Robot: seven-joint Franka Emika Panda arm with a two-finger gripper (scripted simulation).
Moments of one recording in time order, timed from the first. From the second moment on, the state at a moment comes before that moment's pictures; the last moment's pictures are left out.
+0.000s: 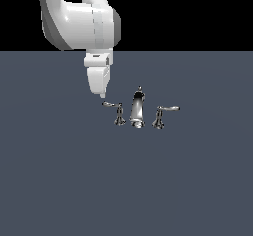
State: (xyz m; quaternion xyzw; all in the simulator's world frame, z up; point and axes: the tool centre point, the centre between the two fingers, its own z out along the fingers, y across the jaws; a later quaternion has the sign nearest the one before) arm 0.070 0.091 0.131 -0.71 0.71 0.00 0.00
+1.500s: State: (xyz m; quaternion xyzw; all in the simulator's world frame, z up) arm 0.078 0.079 0.095 -0.64 0.77 0.00 0.00
